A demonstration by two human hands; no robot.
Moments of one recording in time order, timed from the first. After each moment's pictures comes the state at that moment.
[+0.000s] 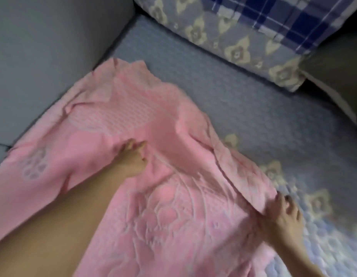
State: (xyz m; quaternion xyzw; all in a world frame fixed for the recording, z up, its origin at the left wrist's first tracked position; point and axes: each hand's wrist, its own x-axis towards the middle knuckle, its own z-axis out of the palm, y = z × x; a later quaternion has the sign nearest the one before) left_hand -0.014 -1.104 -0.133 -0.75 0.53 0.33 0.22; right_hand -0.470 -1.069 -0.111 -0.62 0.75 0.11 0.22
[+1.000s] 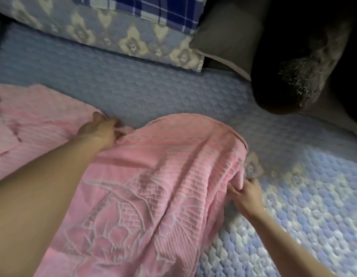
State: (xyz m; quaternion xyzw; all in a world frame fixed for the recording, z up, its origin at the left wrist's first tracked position) left_hand -0.142 -1.274 -0.127 -0.72 0.60 0.27 0.23; right_hand -0.557 -1.081 -0.125 -0.44 0.82 -0.03 0.37
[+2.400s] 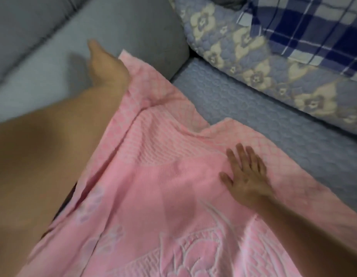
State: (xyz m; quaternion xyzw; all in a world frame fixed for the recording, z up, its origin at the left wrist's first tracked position) left_hand 0.180 -1.355 0.008 -0.82 0.17 0.06 -0.55; right_hand -0.203 -1.287 -0.195 -0.86 0.47 0.07 0.18
